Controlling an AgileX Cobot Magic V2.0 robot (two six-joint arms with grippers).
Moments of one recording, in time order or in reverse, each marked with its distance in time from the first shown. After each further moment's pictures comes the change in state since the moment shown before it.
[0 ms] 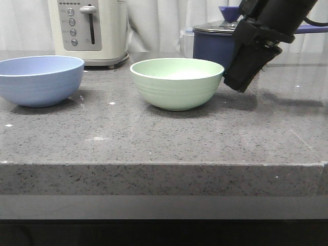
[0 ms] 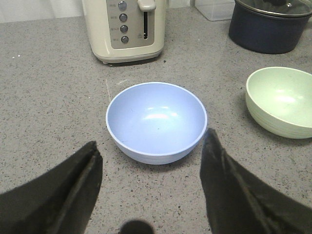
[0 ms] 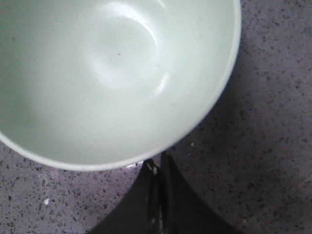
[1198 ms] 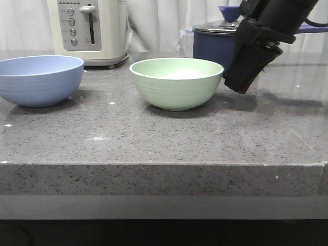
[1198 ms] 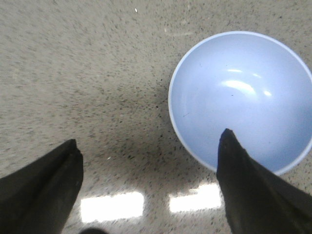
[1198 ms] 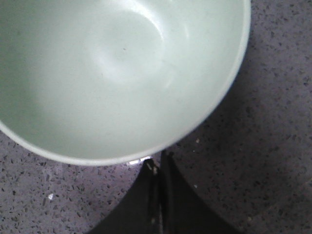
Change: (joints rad) left arm 0.186 0.736 -0.631 0.012 0.497 0.022; right arm 0.000 0.000 0.000 0.002 0.019 -0.007
